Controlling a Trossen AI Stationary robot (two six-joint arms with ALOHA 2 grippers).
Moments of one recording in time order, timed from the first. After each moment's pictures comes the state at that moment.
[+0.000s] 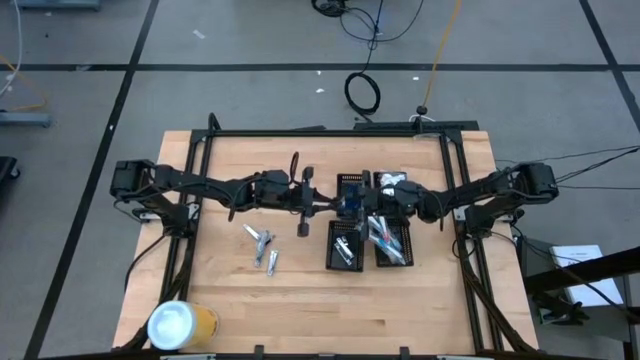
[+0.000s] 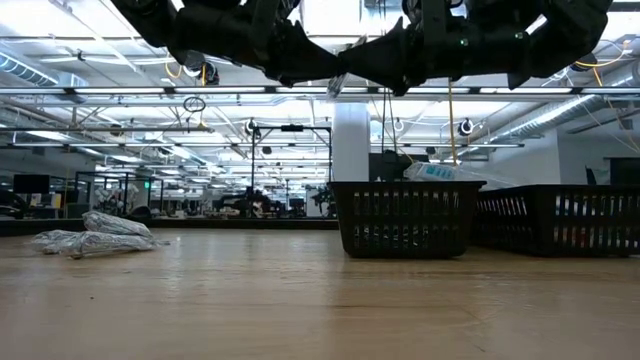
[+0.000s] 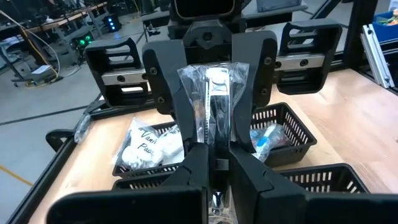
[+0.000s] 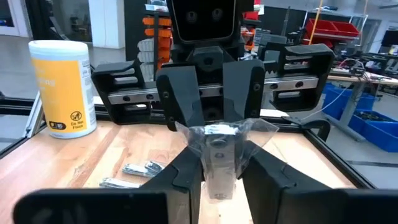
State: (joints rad) left arm 0.06 1.55 0.87 0.46 0.09 0.24; right arm -0.01 1.46 0.58 0.89 0.02 -0.09
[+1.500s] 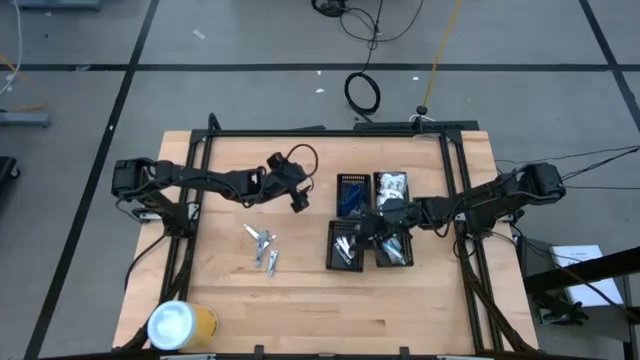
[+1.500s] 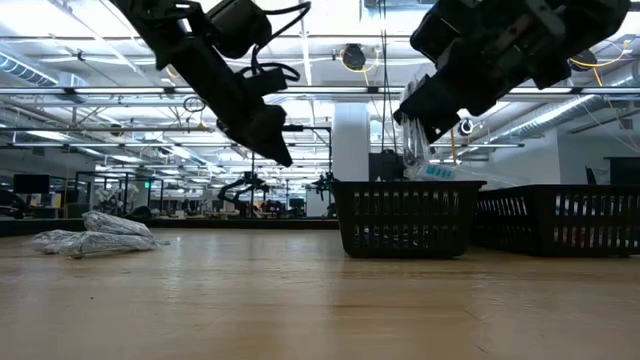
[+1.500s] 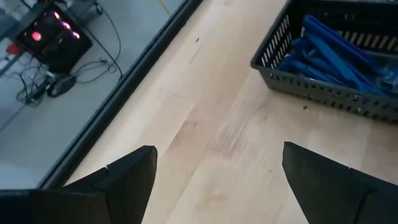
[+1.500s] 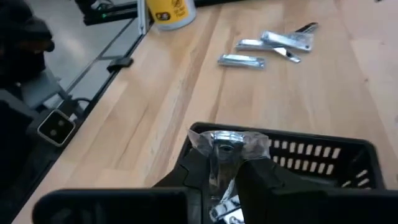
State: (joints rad) left arm 0.15 1.55 0.87 -0.04 -0.46 -0.02; right arm 0.09 1.40 0.59 0.38 -0.26 0.16
